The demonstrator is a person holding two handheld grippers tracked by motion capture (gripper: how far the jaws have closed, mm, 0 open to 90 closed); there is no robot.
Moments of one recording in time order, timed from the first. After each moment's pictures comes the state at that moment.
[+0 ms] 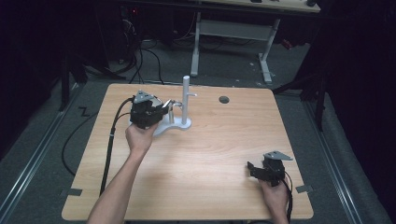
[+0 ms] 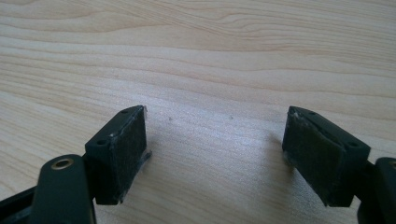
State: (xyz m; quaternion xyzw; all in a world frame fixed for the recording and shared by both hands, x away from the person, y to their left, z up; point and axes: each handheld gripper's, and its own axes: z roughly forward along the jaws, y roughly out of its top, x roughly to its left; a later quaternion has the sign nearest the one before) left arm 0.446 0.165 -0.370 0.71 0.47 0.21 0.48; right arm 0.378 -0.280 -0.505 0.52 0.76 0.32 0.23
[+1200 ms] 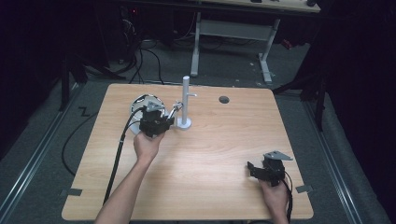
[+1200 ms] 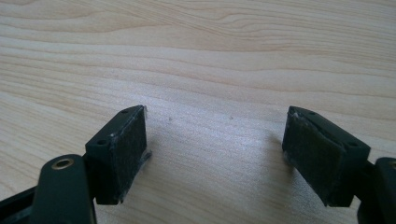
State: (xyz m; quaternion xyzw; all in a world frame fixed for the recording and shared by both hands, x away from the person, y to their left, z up) left arm 0.452 0.145 -0.413 0.74 0.48 0.18 0.43; right arm 0.378 -0.280 -0.505 0.52 0.76 0.32 0.23
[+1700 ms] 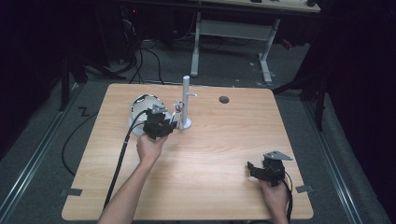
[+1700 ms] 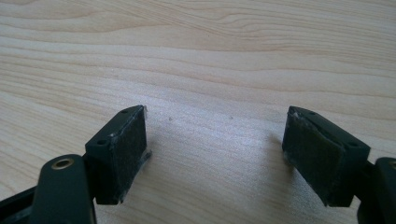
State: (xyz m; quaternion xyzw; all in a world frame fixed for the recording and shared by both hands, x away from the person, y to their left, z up) left arm 0.455 0.137 -0.425 0.75 0.49 0.17 0.42; right arm 0.378 -0.280 -0.506 0.52 0.76 0.32 0.23
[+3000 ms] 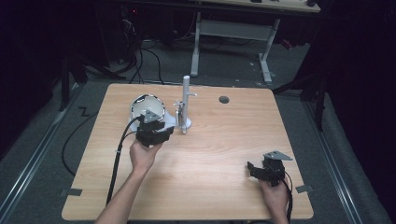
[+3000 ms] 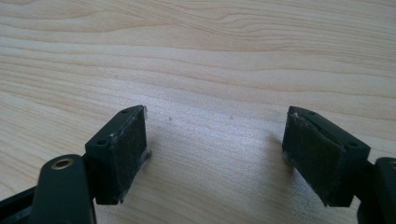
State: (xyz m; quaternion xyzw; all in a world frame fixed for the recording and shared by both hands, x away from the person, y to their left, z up) left arm 0.418 0.151 -0.416 0.74 0.47 0.21 0.43; right arm 0.378 -0.280 -0.506 0.52 0.76 0.32 0.23
